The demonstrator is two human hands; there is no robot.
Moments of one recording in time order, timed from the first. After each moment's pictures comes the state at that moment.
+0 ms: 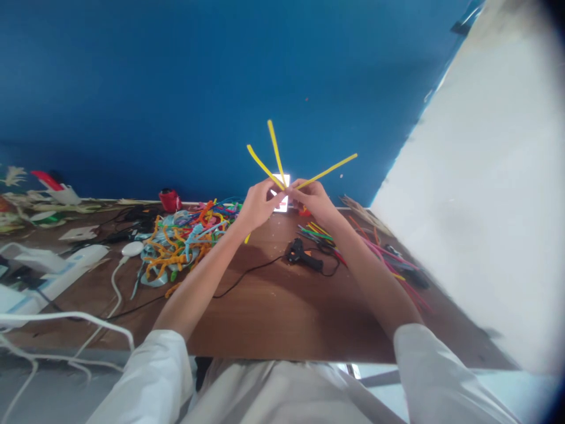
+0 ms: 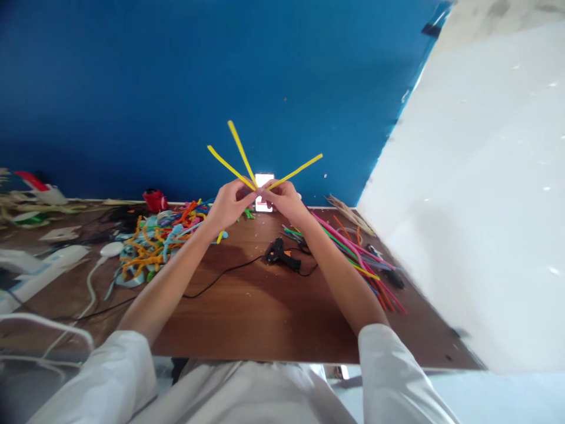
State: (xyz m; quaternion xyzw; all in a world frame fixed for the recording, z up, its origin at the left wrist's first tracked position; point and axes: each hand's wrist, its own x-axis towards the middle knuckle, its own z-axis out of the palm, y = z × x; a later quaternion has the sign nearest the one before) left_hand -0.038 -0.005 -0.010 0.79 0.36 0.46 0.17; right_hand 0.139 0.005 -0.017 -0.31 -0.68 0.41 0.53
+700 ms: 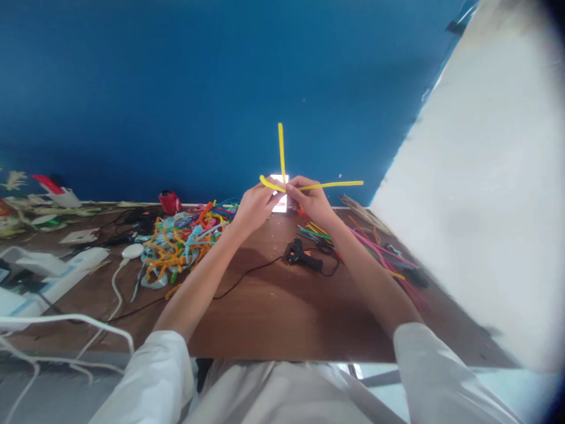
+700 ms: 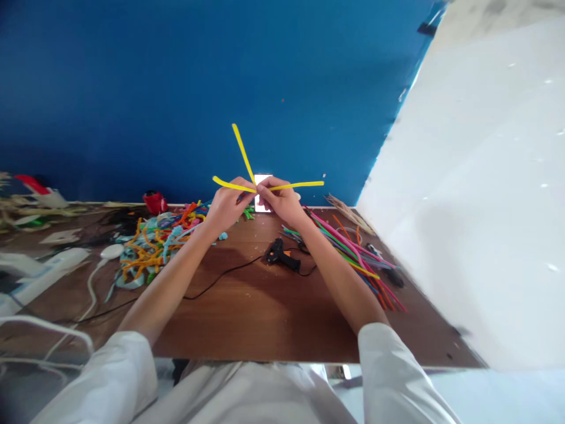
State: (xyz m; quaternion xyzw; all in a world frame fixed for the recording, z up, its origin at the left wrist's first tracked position) left_hand -0.045 0.006 -0.017 0.84 0.33 0.42 -0.05; right_hand 0.137 0.002 -0.018 -0.27 -0.71 0.34 0.55
